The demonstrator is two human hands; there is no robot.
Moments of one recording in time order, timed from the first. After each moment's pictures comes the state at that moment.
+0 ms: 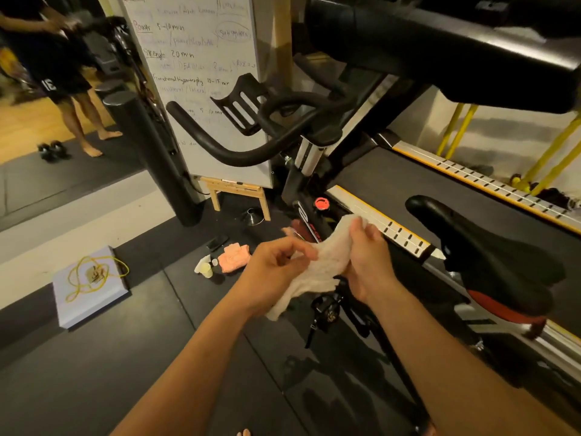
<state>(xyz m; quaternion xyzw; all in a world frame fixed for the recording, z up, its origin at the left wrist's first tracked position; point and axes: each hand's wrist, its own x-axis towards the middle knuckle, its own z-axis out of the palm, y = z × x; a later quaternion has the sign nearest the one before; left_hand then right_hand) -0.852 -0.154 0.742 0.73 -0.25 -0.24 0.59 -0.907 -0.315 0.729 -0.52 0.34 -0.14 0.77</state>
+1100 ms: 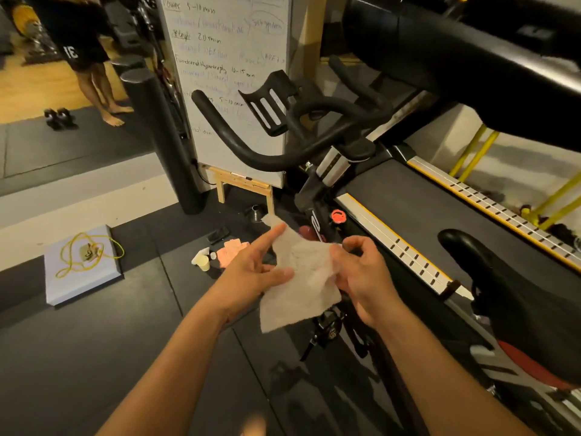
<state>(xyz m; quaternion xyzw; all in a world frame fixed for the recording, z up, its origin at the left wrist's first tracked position) -0.787 -0.112 0.726 0.64 -0.16 -0.34 0.67 -0.864 -0.296 0.723 -0.62 0.27 -0.09 0.73</state>
